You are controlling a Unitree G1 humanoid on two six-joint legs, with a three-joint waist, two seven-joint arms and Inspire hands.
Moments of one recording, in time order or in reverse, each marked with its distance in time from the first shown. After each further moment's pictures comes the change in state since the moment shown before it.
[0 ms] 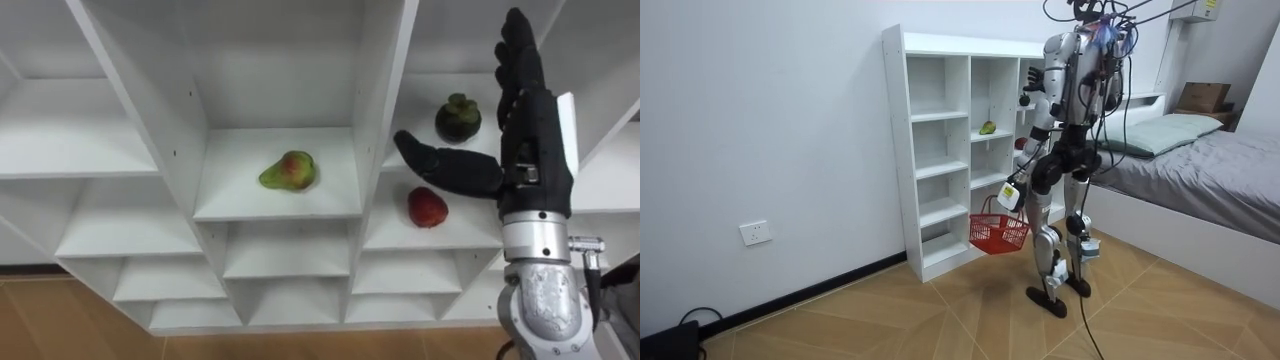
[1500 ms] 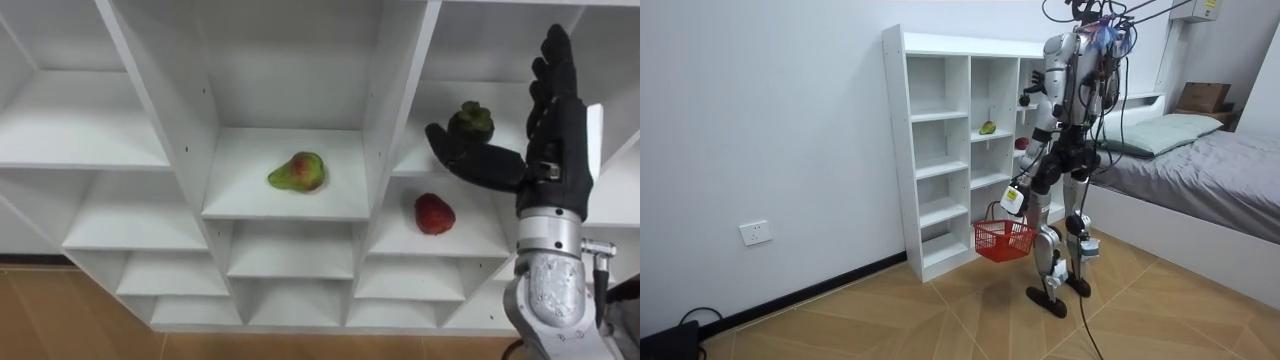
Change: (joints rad) left arm 0.041 -0.002 0.031 -0.012 0.072 0.046 0.050; right arm -0.043 -0.032 -0.053 0.109 0.038 0.021 -0.137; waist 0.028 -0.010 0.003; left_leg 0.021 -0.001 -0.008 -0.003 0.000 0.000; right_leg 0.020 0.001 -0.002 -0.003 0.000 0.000
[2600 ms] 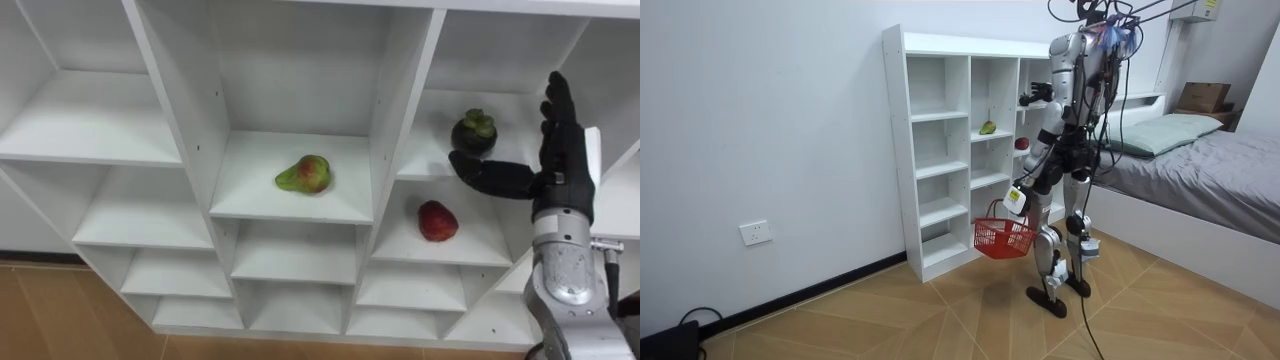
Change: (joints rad) left arm 0.051 -0.012 0.060 -0.129 0.115 0.054 -0.054; right arm -0.093 -0.025 -0.090 0.224 0.010 0.100 0.099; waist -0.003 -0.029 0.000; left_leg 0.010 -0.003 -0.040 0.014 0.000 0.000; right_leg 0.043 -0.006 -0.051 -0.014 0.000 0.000
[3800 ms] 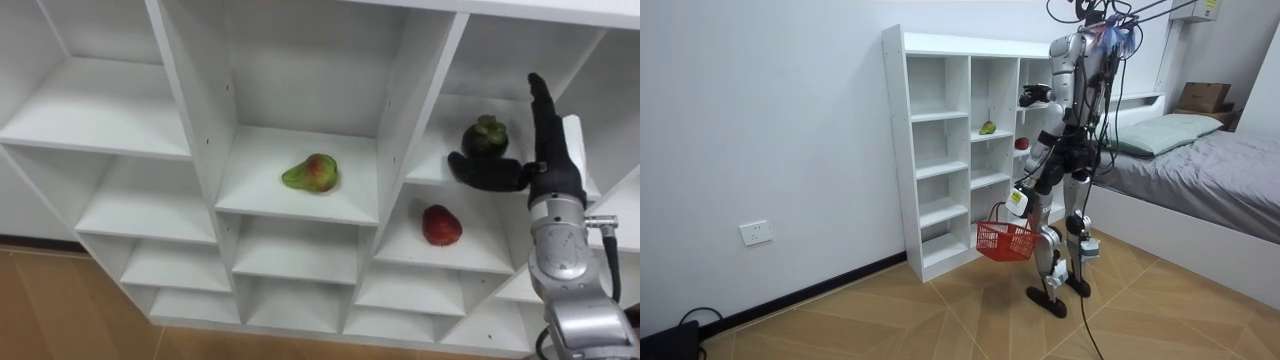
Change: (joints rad) left arm -0.013 0.002 0.003 -0.041 0.052 0.078 0.000; right arm -0.131 -0.021 -0.013 0.168 -0.206 0.083 0.077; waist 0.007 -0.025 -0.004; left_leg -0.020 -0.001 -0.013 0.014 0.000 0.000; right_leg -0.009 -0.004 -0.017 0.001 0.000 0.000
